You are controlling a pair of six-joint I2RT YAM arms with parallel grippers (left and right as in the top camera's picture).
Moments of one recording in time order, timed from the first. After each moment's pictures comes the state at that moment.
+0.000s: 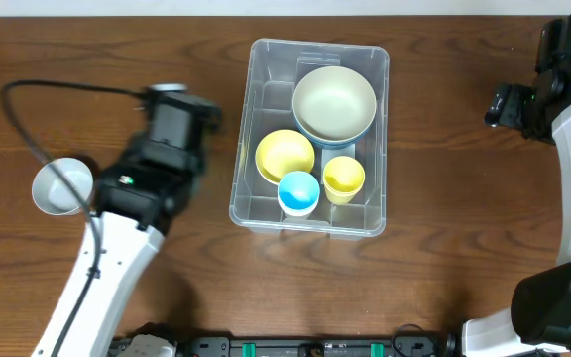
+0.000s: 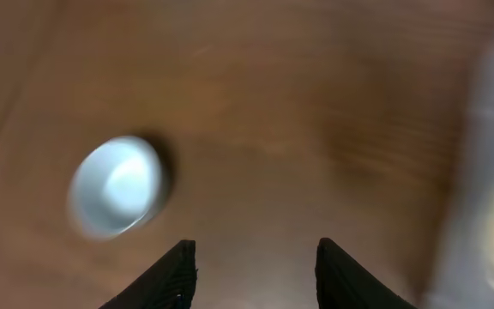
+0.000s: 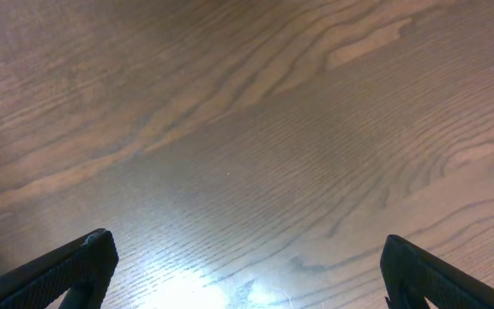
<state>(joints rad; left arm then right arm) -0.27 1.26 1.24 -0.97 -0.52 -0.34 -0.16 1.69 1.67 -1.18 0.26 0.23</state>
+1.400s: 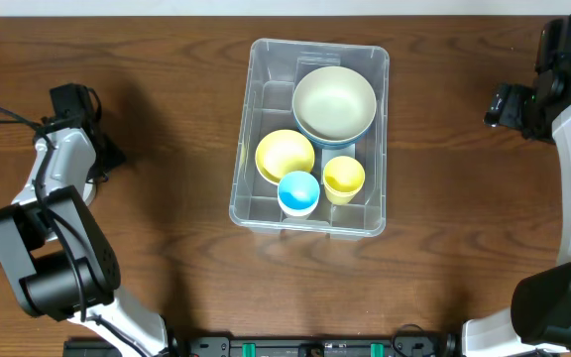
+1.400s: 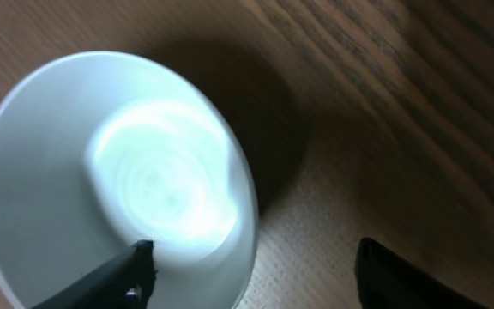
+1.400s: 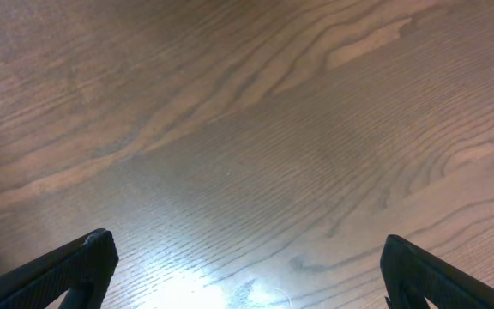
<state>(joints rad) 0.33 1.88 1.24 -0.65 -0.31 -0.35 -0.16 1.69 1.67 -1.18 0.26 0.23</state>
